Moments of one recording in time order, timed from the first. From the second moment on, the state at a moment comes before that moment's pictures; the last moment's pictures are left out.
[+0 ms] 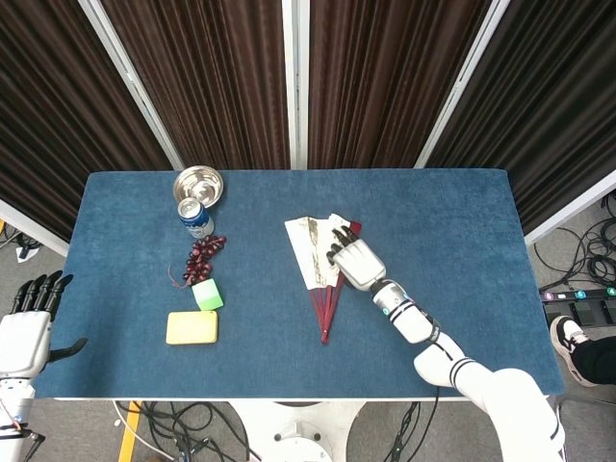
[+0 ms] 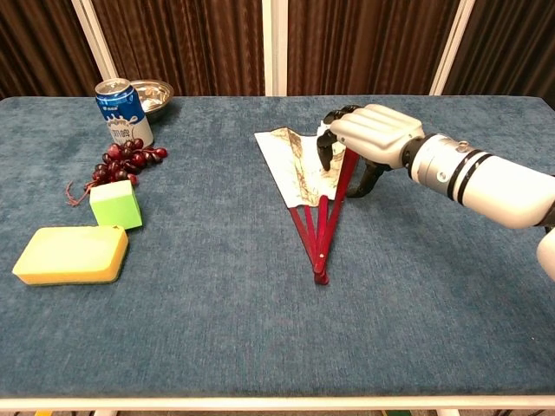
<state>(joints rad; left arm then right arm) -0.08 -1.17 -0.05 -1.62 1.42 1.46 0.08 0.88 -1.96 0.12 -0.61 -1.57 0.90 0.08</state>
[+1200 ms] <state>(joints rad) -0.14 -1.16 -0.08 -1.60 1.48 1.43 -0.10 0.93 -2.02 0.01 -0.36 -1.66 1.16 0.29</state>
